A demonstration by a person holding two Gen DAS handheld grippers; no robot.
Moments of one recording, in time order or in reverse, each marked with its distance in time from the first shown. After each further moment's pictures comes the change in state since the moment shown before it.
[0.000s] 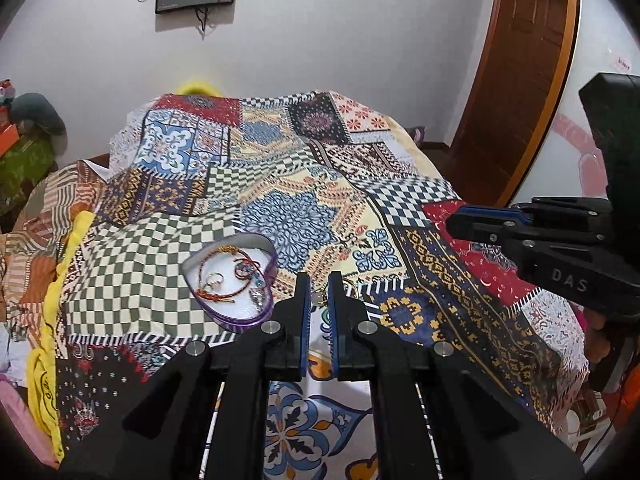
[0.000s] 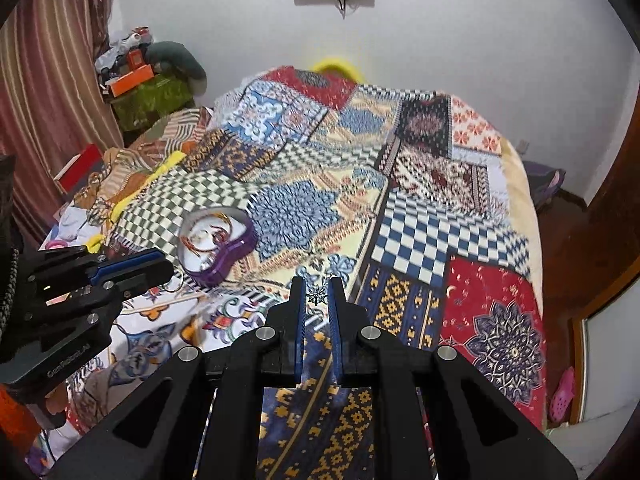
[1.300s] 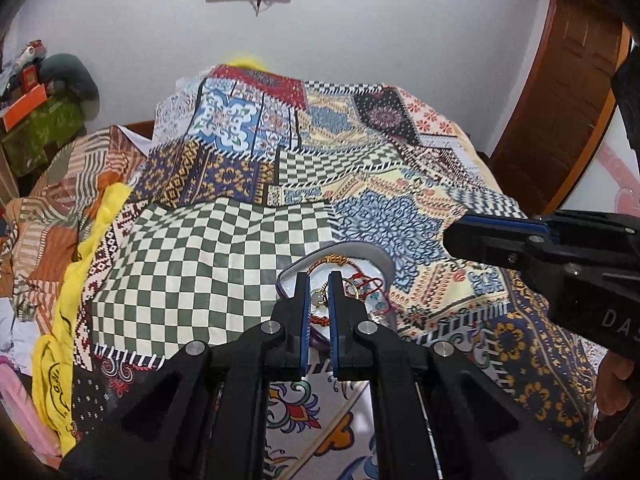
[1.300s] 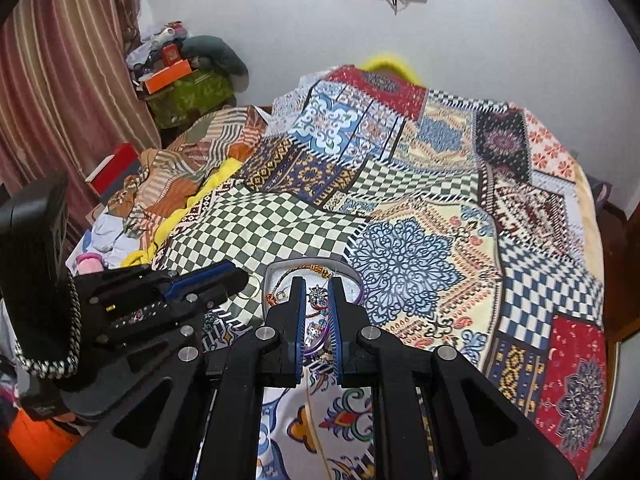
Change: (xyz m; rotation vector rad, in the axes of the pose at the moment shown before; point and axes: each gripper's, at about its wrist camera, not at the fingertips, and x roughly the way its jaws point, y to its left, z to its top) left arm 0.045 0.097 0.008 -0.120 0.051 0.084; right arm 0.059 0.076 0.052 -0.013 0.034 0.148
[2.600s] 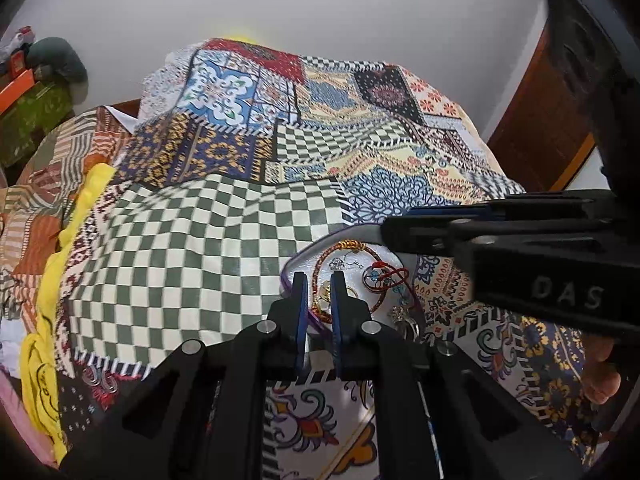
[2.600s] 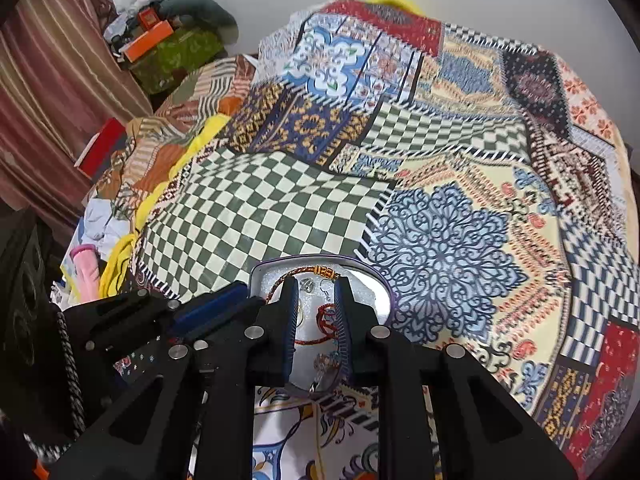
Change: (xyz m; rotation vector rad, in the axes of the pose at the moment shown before) left arm 0.027 0.014 -0.002 -0.009 0.059 -0.028; right arm 0.071 -0.006 0.021 0.055 0.194 0.038
